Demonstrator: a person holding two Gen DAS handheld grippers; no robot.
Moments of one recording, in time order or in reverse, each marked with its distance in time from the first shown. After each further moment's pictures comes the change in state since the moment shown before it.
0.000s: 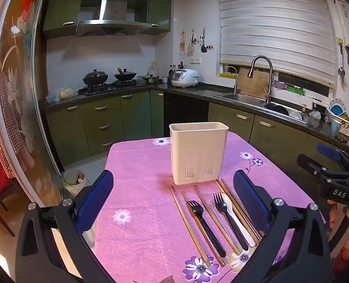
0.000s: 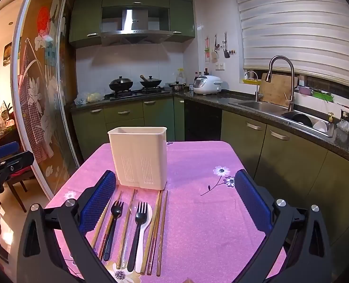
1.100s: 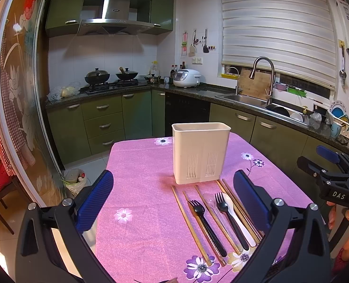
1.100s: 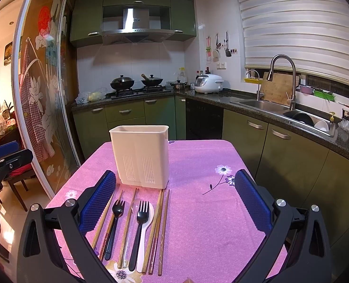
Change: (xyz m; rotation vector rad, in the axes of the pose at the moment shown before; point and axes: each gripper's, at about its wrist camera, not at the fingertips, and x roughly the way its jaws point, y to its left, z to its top) left arm 0.001 0.001 0.000 -0.015 0.001 -0.001; right arm 0.004 0.003 0.002 0.003 0.007 0.006
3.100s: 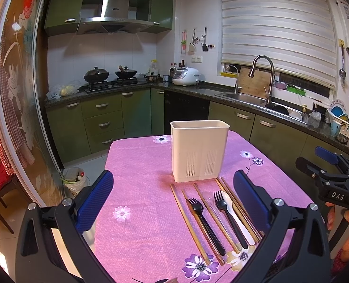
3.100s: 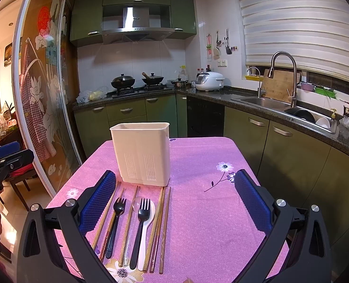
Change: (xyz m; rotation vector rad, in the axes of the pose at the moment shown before) left arm -0.004 0.006 -0.002 -0.002 0.006 -0.004; right arm 0.009 0.000 -0.010 0.005 0.011 0.008
